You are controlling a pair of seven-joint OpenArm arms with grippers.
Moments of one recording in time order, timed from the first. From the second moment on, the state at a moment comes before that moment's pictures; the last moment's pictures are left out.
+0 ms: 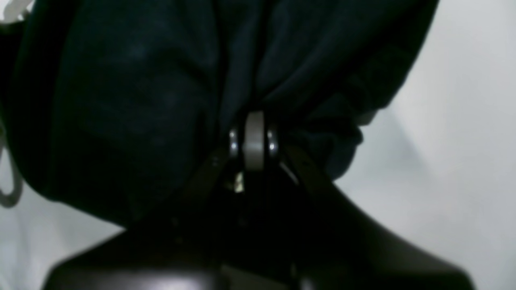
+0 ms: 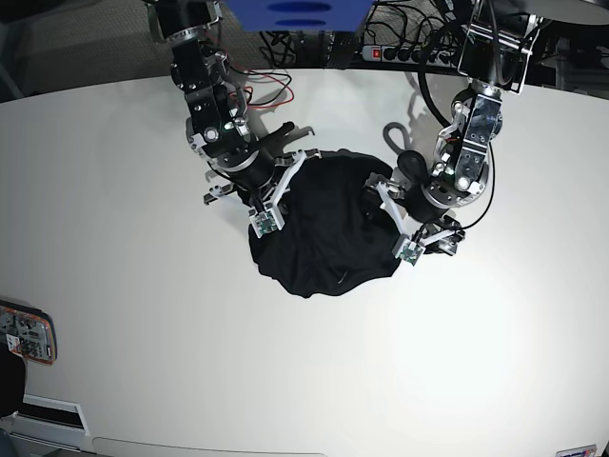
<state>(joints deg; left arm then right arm) 0.1 -15.8 13.8 80.4 -13.3 -17.1 28.1 -12.1 1.4 -16.0 98.2 3.6 11.5 -40.0</state>
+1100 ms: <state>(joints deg) -3.5 -15.6 14.0 80.2 -34.8 -24.8 27.9 -12.1 2.4 -16.6 98.2 3.7 11.5 -39.8</state>
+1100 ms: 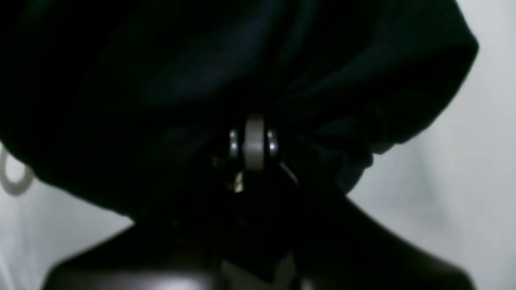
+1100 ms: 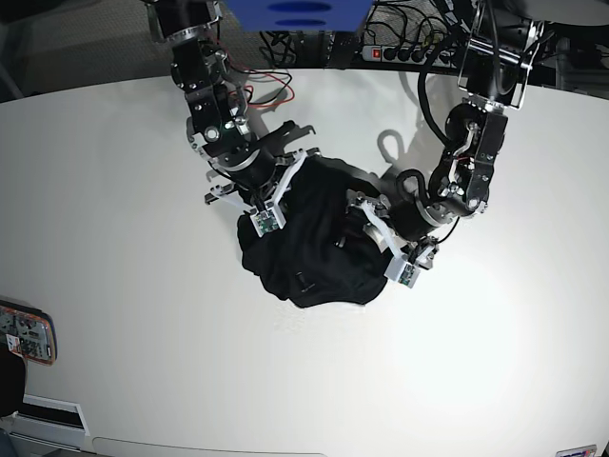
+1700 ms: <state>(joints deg) -3.4 -16.7 13.9 80.2 -20.5 -24.8 27.7 -12.1 2.8 -20.1 98.2 3.7 11.5 -39.8</state>
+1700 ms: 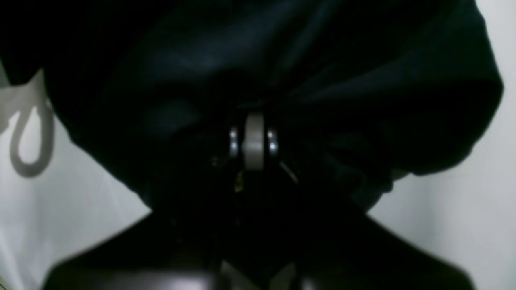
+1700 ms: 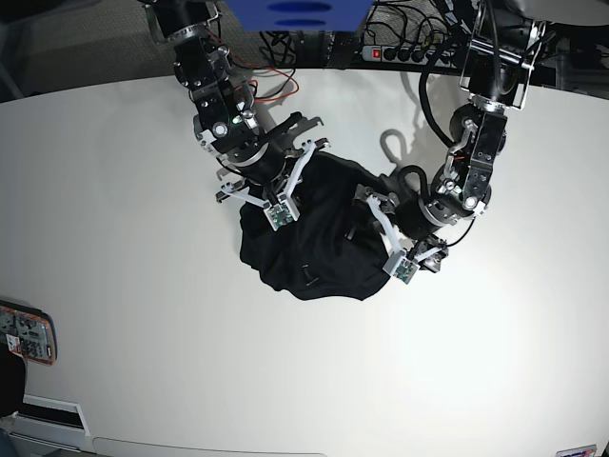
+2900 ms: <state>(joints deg) 14.8 -16.2 -9.2 108.0 -1.3 -25.5 28.9 -14.1 4.0 0.6 110.3 3.7 11.6 -28.2</state>
